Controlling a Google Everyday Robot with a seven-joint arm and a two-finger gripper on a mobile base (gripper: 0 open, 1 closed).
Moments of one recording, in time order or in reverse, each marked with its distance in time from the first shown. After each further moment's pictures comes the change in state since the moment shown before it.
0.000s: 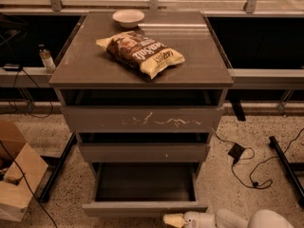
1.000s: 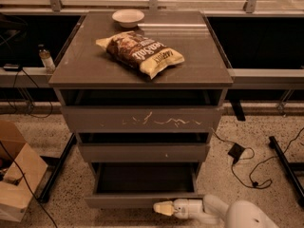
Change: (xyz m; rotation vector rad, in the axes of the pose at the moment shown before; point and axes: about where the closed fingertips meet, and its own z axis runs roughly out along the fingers) arm -0.043 -0.005 0.051 -0.095 0.011 -0.121
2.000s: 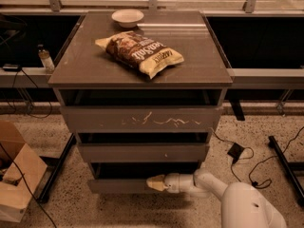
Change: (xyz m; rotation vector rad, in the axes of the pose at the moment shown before) arm -0.115 0.000 0.038 0.084 0.039 -0.380
